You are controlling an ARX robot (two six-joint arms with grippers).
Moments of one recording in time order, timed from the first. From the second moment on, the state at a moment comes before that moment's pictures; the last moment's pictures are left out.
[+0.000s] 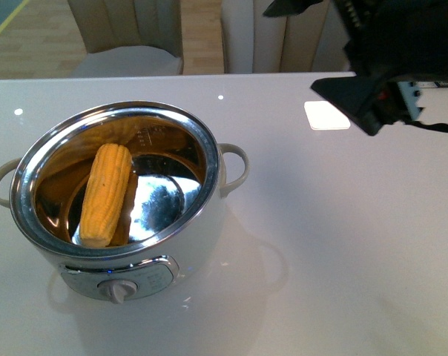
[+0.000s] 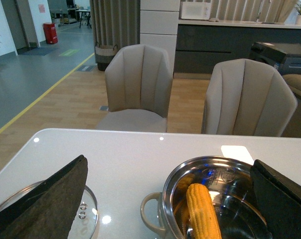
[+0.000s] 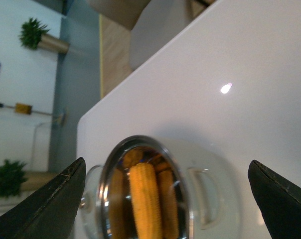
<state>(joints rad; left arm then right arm) 0.00 0.01 0.01 0.00 0.00 -0.01 0.37 1.59 0.70 0.50 -0.07 0.86</state>
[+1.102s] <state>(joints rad) 0.00 0.01 0.01 0.00 0.00 -0.01 0.01 0.58 0.02 0.56 0.00 0.01</state>
